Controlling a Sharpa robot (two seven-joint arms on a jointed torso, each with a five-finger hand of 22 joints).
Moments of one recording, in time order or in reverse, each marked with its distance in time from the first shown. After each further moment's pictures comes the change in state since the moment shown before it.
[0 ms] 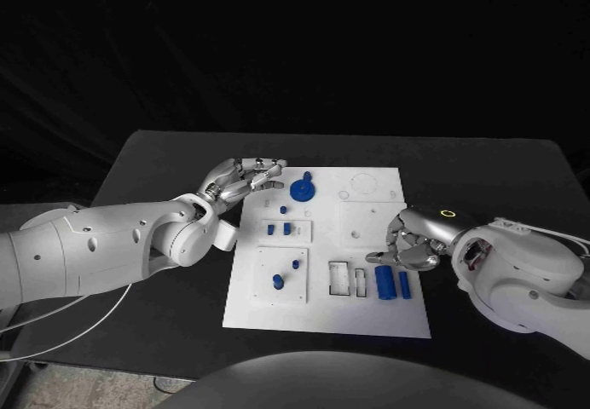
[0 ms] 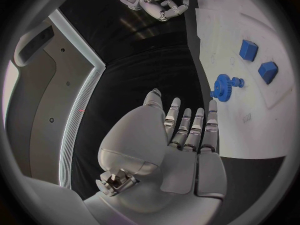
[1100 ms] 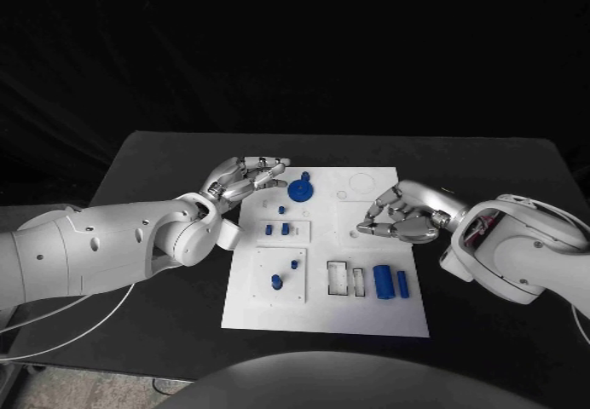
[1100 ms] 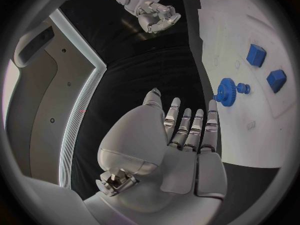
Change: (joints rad) left arm 0.007 0.019 0.000 0.003 -0.001 -0.009 0.001; left_hand -0.008 -0.008 0.005 0.000 -0.004 0.004 -0.003 0.000 0.002 0.000 0.000 0.000 0.000 -0.018 -0.032 -0.023 -0.003 0.007 0.000 0.000 0.000 0.004; right arm 0.056 0.019 0.002 -0.091 0.414 -0.125 0.336; right_hand 0.281 0.106 0.005 -0.030 0.140 -0.030 0.066 -0.197 -0.415 0.000 0.057 -0.006 0.000 0.000 0.050 -0.100 0.000 0.063 -0.007 0.047 -0.393 0.000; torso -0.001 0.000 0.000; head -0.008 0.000
